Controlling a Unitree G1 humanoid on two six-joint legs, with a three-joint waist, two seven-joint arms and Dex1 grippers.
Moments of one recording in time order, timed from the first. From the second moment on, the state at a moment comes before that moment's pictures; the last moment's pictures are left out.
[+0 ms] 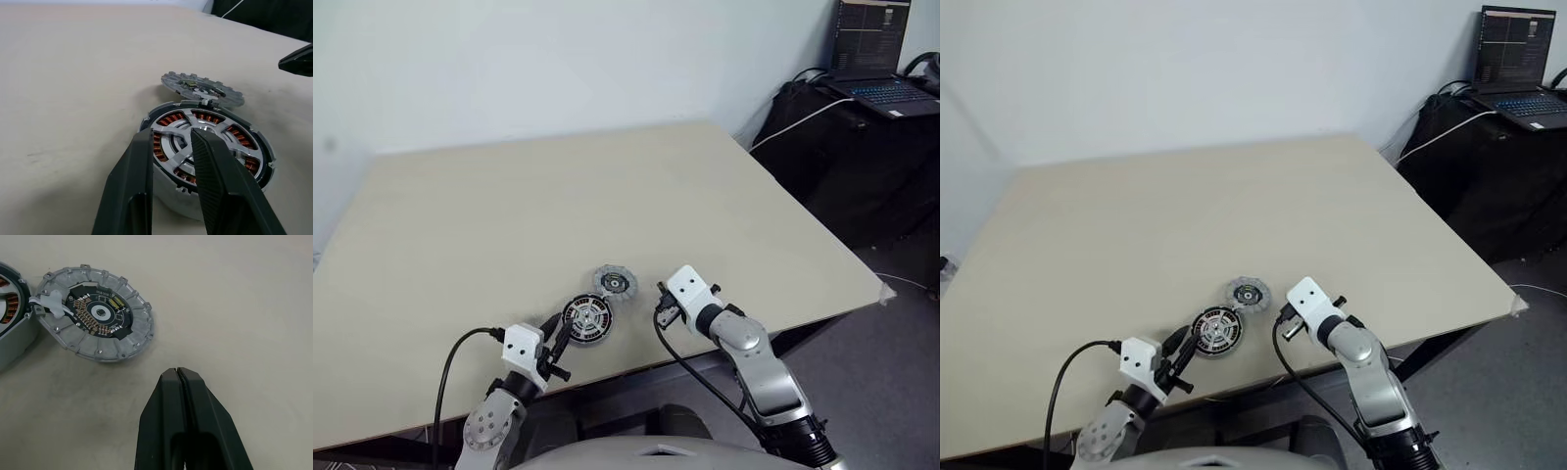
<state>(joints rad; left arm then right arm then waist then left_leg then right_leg) 0.46 0.17 -0.13 -0.08 -0.18 -0.22 -0.42 0.05 -0.25 0.23 -0.24 -0.22 0.45 0.47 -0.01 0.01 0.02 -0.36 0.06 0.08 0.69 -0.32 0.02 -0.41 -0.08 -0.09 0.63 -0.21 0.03</state>
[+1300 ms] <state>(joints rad) 0.45 0.46 -0.19 -0.40 -0.48 0.45 -0.66 0.02 -0.26 0.27 -0.24 -0.19 0.47 0.41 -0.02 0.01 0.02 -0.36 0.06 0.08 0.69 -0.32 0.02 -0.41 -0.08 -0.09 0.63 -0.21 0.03</state>
